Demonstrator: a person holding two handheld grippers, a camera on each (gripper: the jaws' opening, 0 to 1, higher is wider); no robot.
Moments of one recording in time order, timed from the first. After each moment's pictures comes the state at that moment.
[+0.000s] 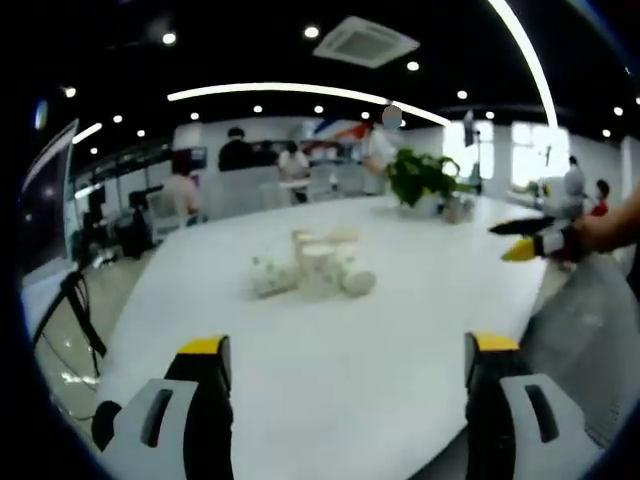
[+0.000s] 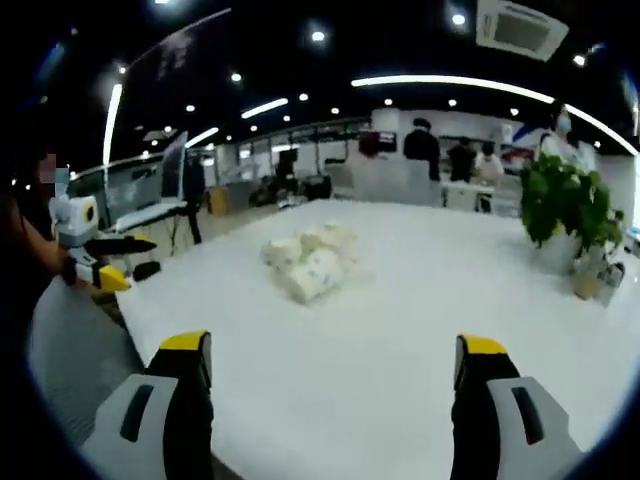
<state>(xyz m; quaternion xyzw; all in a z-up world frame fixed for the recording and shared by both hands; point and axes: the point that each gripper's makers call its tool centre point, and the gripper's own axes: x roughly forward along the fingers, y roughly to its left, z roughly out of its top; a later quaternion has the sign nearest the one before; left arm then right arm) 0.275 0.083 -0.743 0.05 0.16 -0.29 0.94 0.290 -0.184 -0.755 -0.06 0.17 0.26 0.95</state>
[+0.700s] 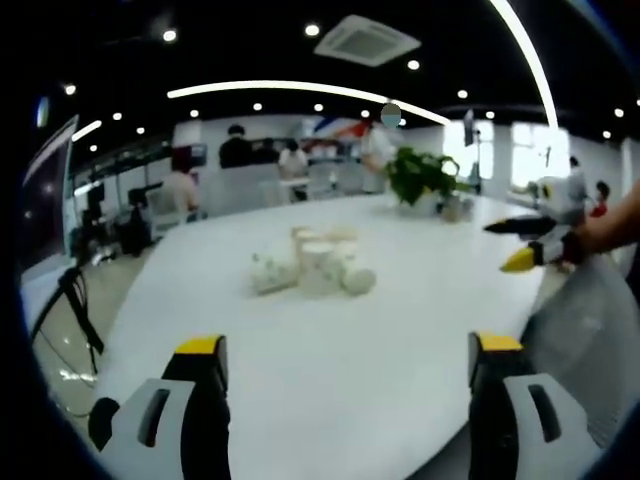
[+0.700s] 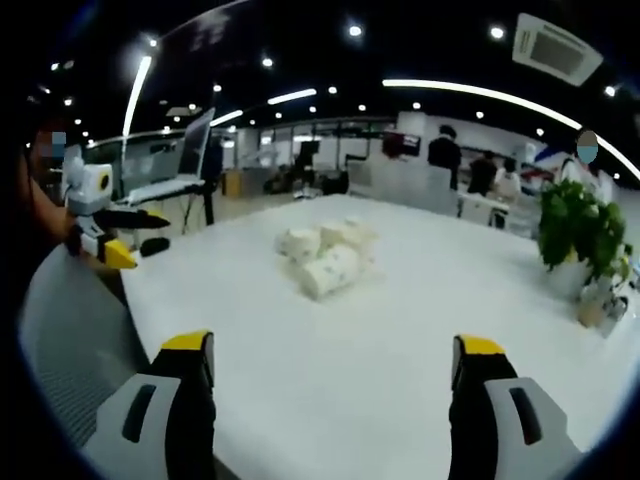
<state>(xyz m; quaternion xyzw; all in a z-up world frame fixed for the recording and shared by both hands) 0.273 0.084 -0.746 0.04 0.16 -0.29 0.94 0.290 -0.182 -0.754 -0.07 0.17 0.26 0.95</state>
